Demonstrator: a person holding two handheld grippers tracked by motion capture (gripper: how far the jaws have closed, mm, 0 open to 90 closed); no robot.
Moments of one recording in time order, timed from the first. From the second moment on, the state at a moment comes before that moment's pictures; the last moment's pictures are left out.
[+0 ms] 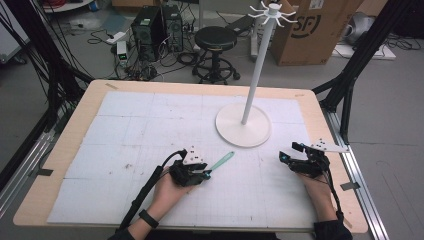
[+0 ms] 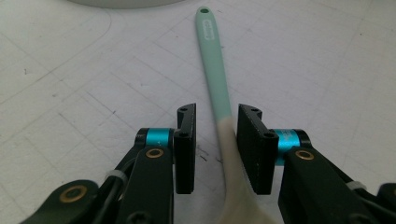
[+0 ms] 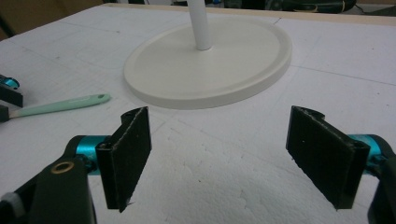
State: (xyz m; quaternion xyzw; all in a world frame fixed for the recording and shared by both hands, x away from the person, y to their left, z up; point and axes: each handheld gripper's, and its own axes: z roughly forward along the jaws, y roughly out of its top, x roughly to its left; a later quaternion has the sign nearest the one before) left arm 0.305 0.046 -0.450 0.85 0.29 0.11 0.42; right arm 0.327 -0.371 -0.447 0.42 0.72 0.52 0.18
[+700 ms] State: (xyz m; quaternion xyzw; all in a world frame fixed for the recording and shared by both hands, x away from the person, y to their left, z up) left arm 0.307 0.044 -0.449 0.85 0.30 0.11 0.42; right arm 0.327 -0.372 -0.447 0.42 0.72 0.52 0.18
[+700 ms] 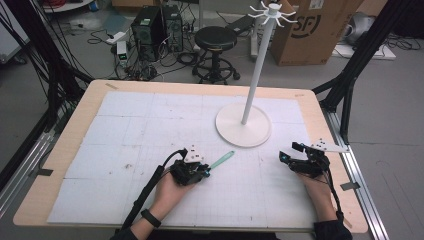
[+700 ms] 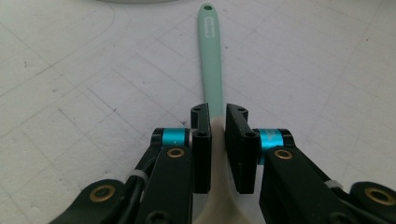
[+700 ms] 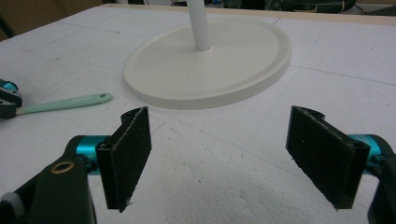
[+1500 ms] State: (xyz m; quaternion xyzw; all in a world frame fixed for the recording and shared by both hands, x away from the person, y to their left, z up) left arm 0.314 0.062 -0.437 0.82 0.30 0.08 0.48; right arm 0.327 -0.372 -0.447 0.42 0.72 0.52 0.18
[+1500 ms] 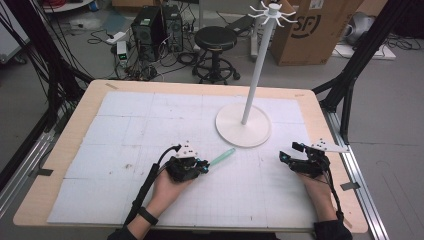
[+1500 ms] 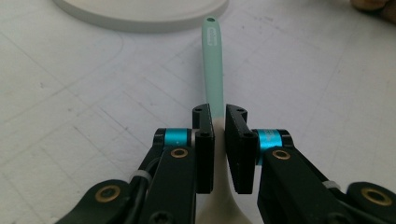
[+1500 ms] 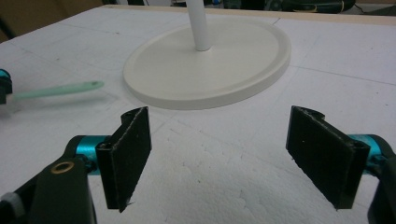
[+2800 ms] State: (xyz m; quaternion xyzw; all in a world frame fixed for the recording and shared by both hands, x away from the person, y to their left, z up) left arm 0.361 0.099 -0.234 0.73 0.25 0.12 0.62; right arm 0.327 -0.372 -0.447 0.42 0.72 0.53 0.18
